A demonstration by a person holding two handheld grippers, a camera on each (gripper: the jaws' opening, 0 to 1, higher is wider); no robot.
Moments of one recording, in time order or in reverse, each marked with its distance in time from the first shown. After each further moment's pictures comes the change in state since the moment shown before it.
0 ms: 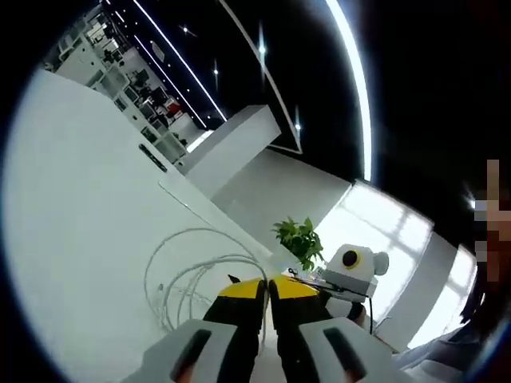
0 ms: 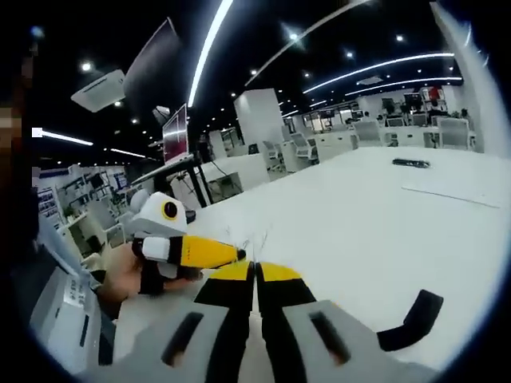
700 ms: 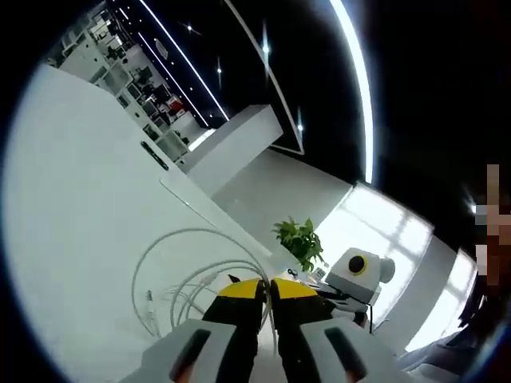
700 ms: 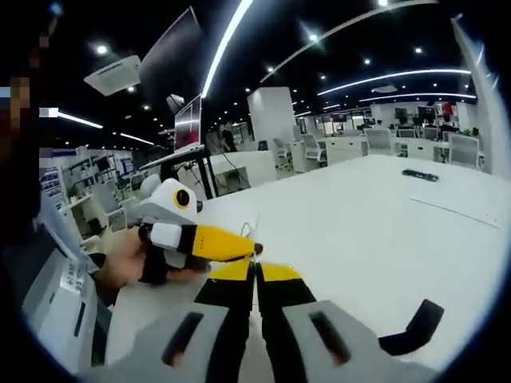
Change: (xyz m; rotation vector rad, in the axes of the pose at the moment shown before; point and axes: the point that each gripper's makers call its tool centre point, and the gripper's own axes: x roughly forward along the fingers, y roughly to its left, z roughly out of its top) left arm 0.000 0.002 0.004 -0.021 -0.002 0.003; right arm 0.003 0.008 -0.004 -0.083 0.021 0.032
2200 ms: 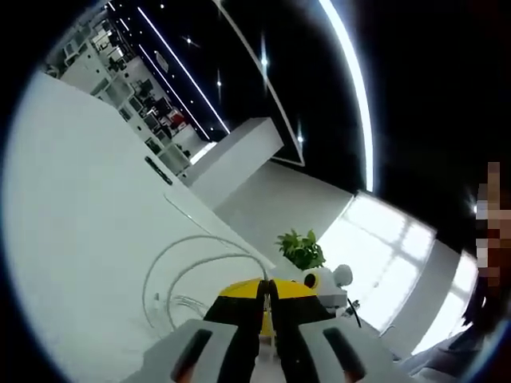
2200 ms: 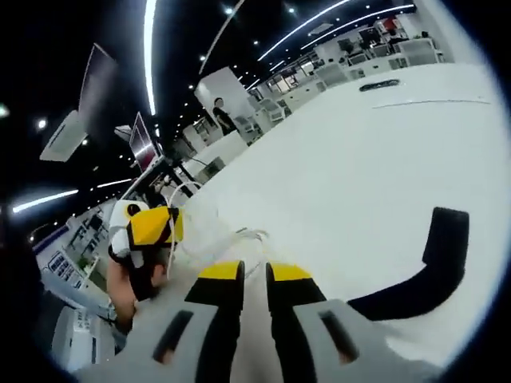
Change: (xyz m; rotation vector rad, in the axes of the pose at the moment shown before) left arm -0.009 0.001 0.014 0.020 -0.070 0.006; right arm 0.008 -0.039 -0.047 0.463 0.123 -0.056
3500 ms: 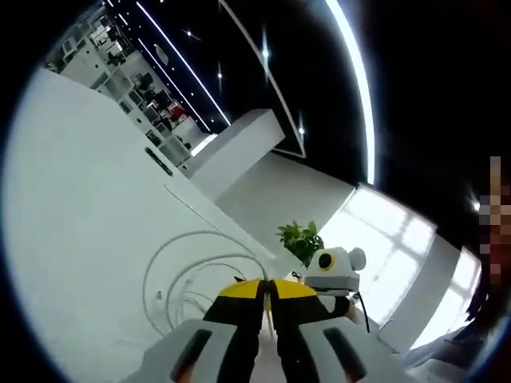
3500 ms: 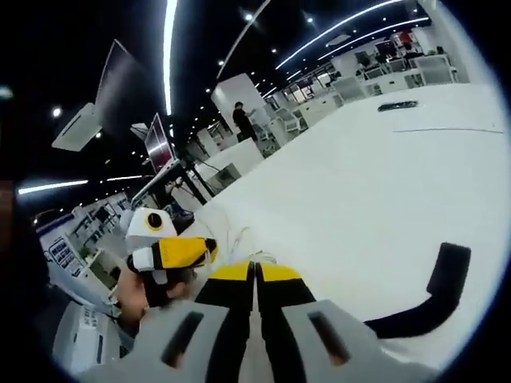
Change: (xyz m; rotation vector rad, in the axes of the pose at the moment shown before) left arm 0.003 0.003 -0.012 0.001 0.052 0.009; right arm -0.005 0.034 0.013 -0.099 -0.060 0.070
